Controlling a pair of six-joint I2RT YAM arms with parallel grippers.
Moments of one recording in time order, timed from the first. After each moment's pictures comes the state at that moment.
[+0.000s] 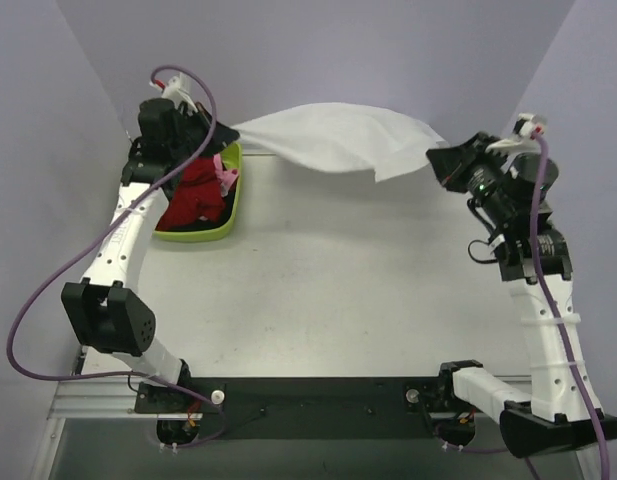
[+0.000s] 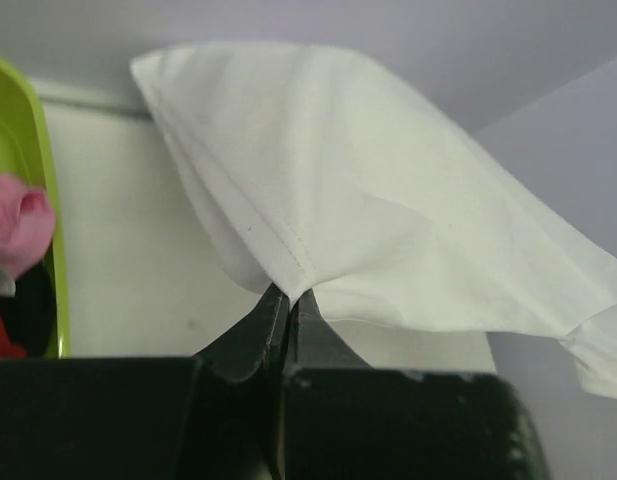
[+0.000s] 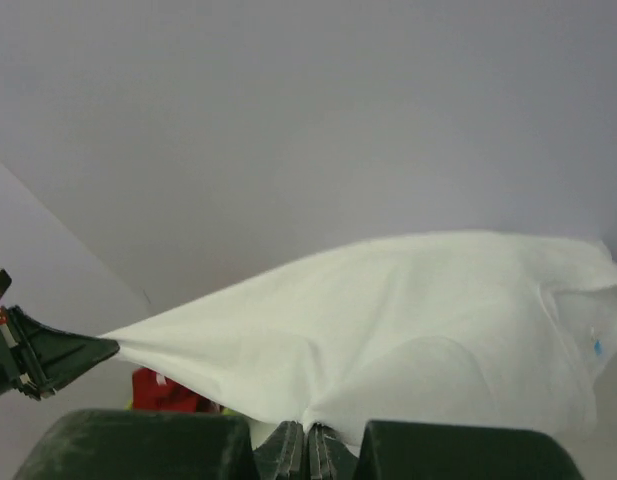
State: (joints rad) left arm -0.12 1.63 1.71 -0.29 0.34 -0.60; right arm 0.10 1.09 1.43 -0.36 -0.19 0.48
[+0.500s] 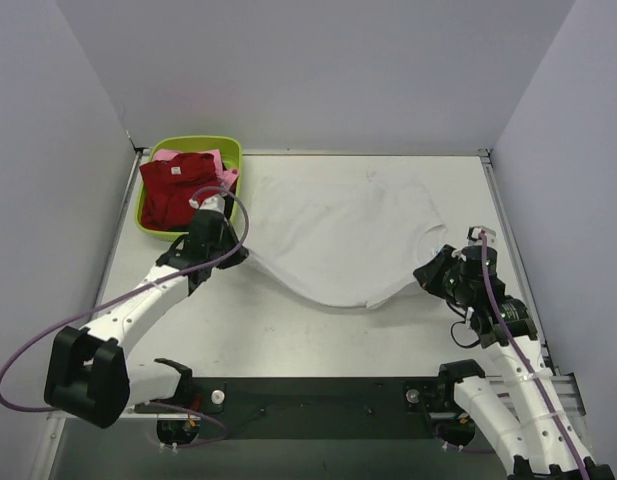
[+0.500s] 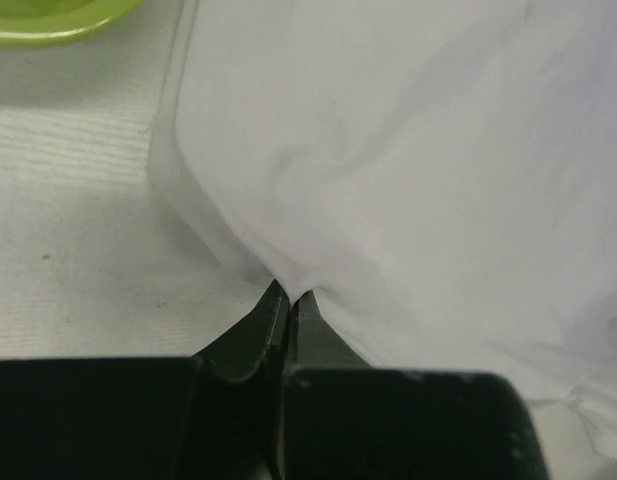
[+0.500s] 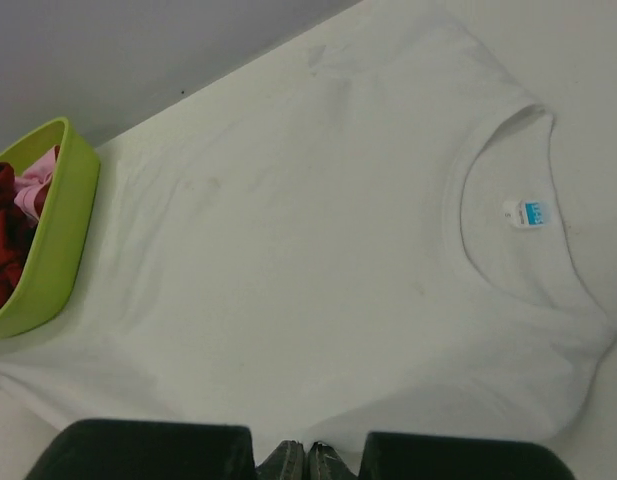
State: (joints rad) left arm -0.35 1.29 0.87 -0.28 -0.02 -0.63; right arm 0.18 0.69 0.68 -0.61 -0.06 0.54
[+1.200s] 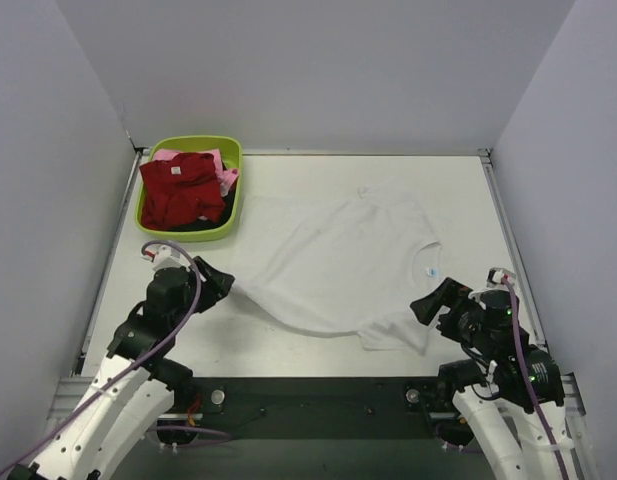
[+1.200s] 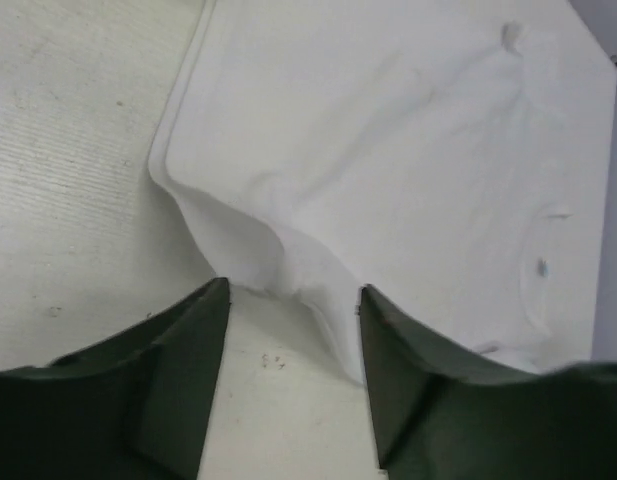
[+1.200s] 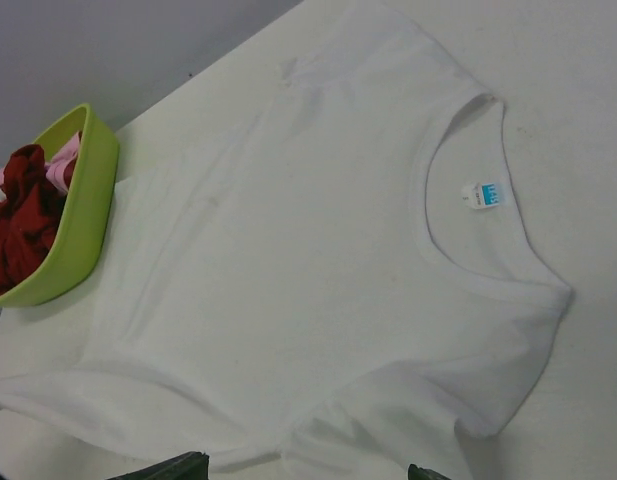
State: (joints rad) left arm -0.42 0.60 0.53 -0.51 -0.15 -0.87; right arm 0.22 0.33 0.69 -1.02 -0.07 0.64
